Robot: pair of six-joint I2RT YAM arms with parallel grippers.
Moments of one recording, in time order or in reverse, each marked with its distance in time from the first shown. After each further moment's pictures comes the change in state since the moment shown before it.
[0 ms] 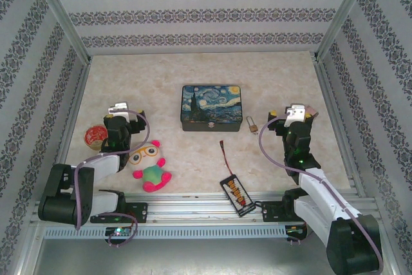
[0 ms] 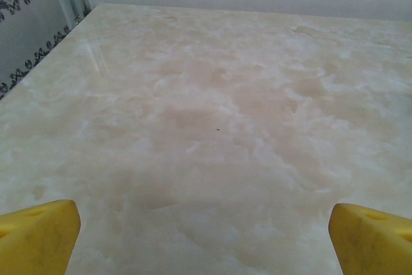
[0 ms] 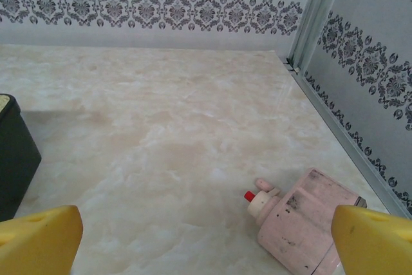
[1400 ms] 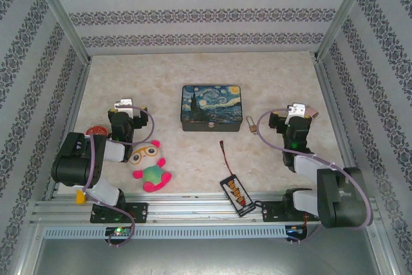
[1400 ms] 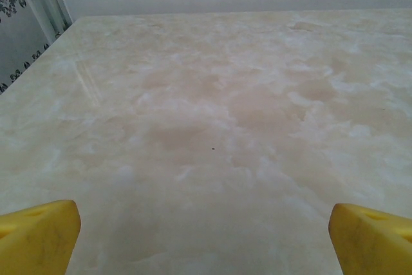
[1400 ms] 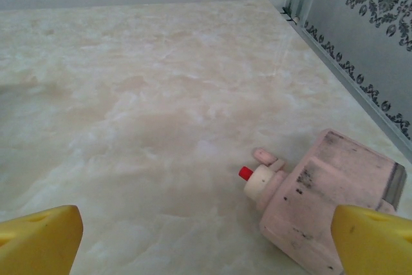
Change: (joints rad) left arm 0.032 0.316 0.067 0.282 0.044 0.084; right arm -0.117 0.407 -0.005 0.314 -0.077 0.063
